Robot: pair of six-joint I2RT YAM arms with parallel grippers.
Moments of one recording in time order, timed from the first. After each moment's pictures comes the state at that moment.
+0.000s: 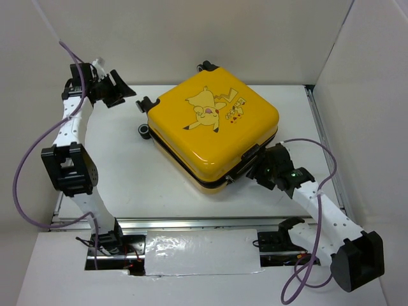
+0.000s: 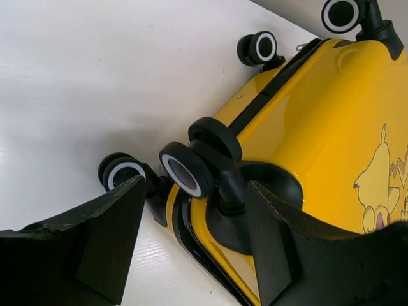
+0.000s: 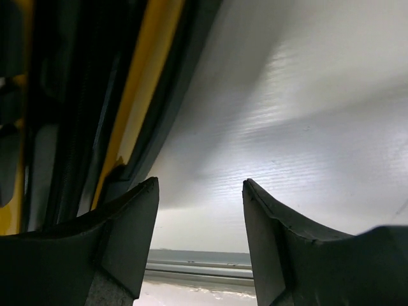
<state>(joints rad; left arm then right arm) 0.19 1.84 1.78 -0.59 0.53 -0.42 0.35 0.93 0.62 -0.60 0.03 0.84</state>
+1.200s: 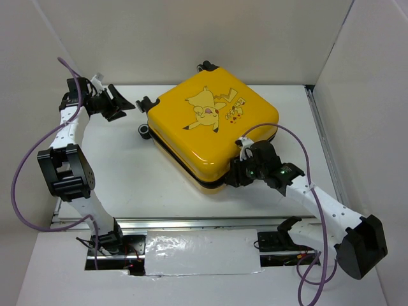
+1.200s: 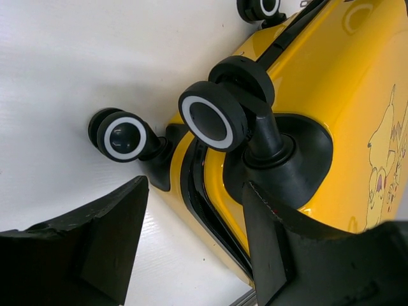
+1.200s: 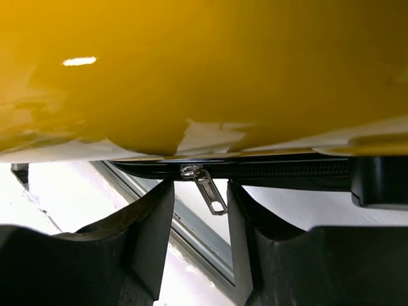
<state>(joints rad) 0.26 1.81 1.58 -0.54 0.69 -0.43 0.55 1.02 0.70 -0.43 -0.34 0.30</state>
